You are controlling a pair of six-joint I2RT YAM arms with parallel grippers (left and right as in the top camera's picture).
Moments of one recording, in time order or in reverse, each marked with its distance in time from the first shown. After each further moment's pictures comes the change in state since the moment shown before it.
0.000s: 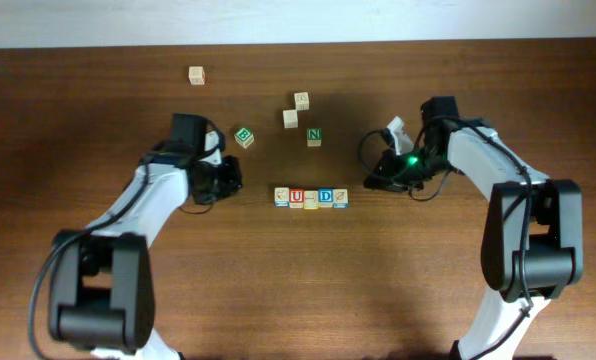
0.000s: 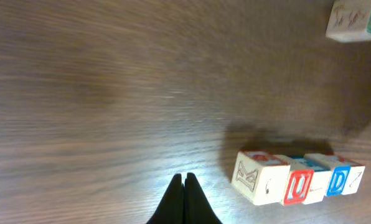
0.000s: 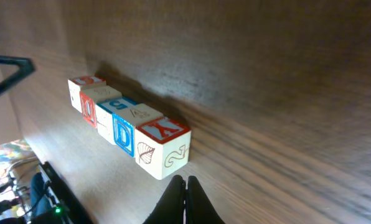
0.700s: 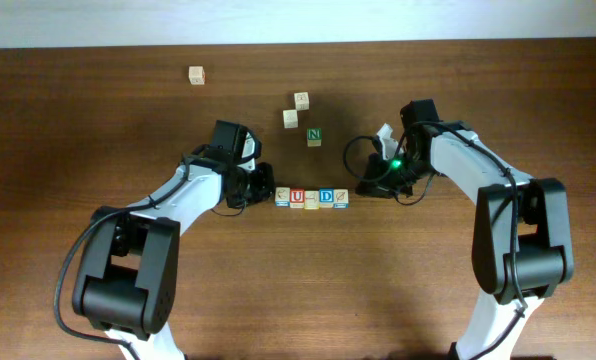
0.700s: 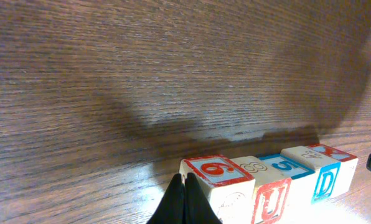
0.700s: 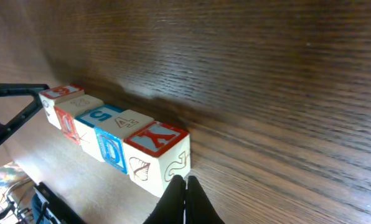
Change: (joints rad) left arm -0.137 0.087 -0.003 0.116 0.039 -0.082; right arm 0.072 0.000 -0.008 0.023 0.104 0.185
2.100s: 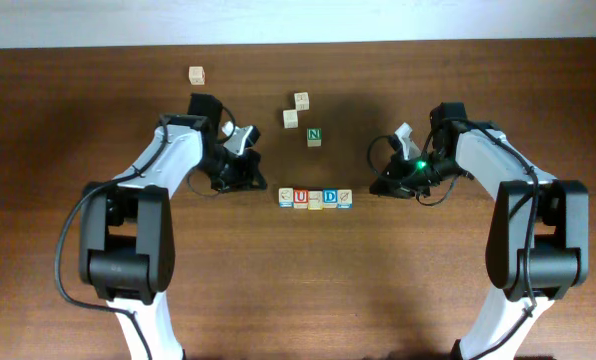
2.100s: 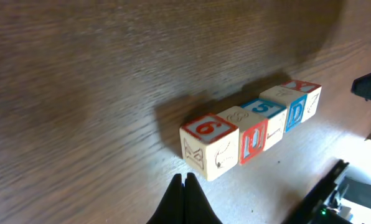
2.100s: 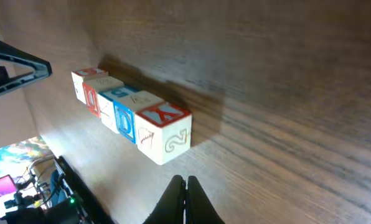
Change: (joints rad) left arm 0.121 0.168 0.337 -0.469 0.237 0.435; right arm -0.126 0.000 -0.003 -0.076 -0.141 -0.219
